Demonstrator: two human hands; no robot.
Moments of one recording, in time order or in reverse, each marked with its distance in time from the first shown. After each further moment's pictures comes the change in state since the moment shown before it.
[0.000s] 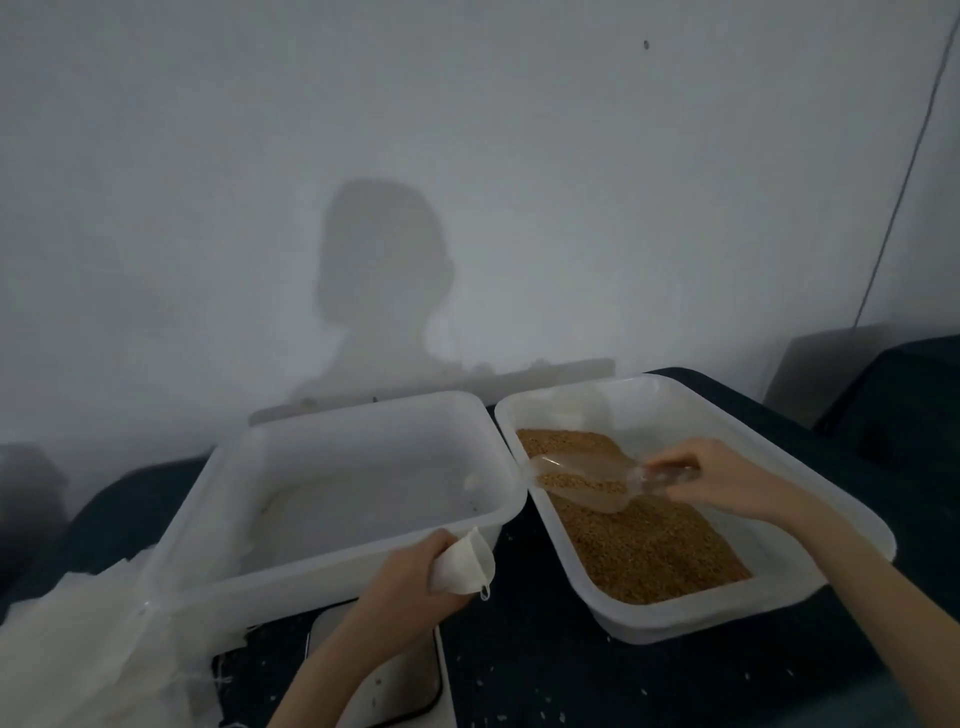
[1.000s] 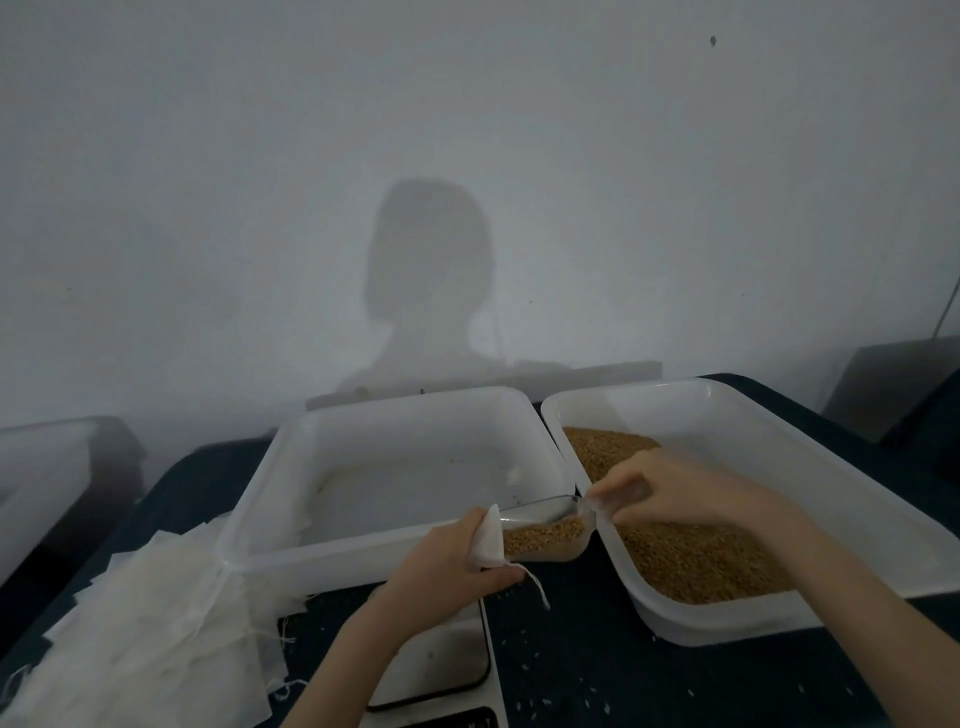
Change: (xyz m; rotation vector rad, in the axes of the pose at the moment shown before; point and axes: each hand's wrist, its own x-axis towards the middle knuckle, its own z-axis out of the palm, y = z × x) left_hand -0.009 0.009 -0.020 0.073 -0.019 -0.049; right_hand 0.021 -0.081 0.050 -0.202 -0.335 -0.140
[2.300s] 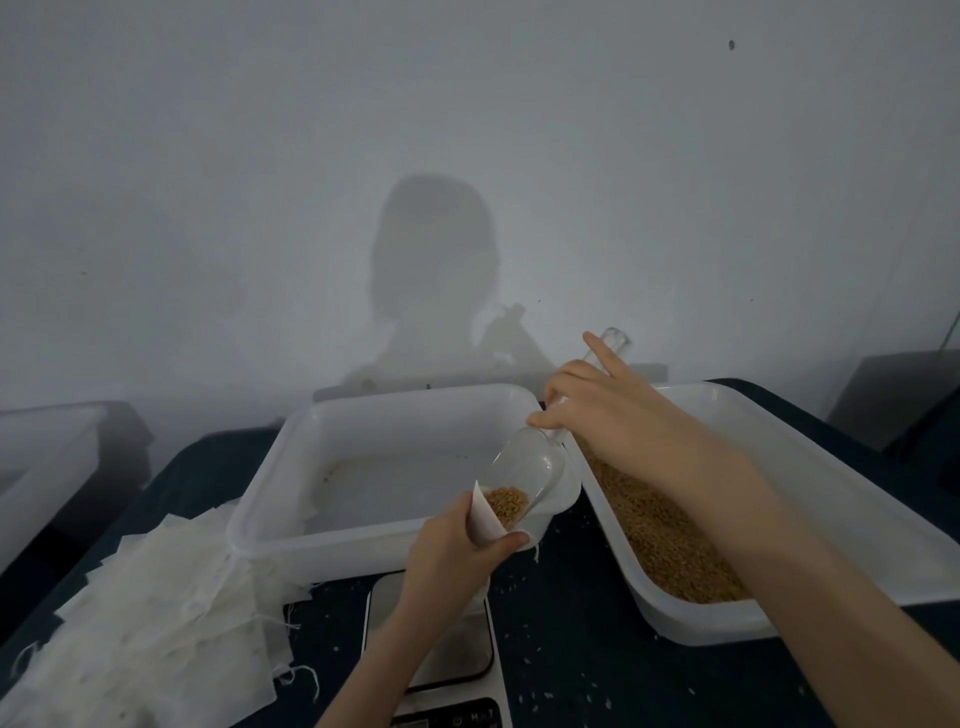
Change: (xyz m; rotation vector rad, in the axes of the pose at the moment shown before) left_hand 0.002 0.004 0.017 -0.175 0.355 -0.125; right_hand 0.010 -0.106 -0.020 -1.030 0.368 -0.241
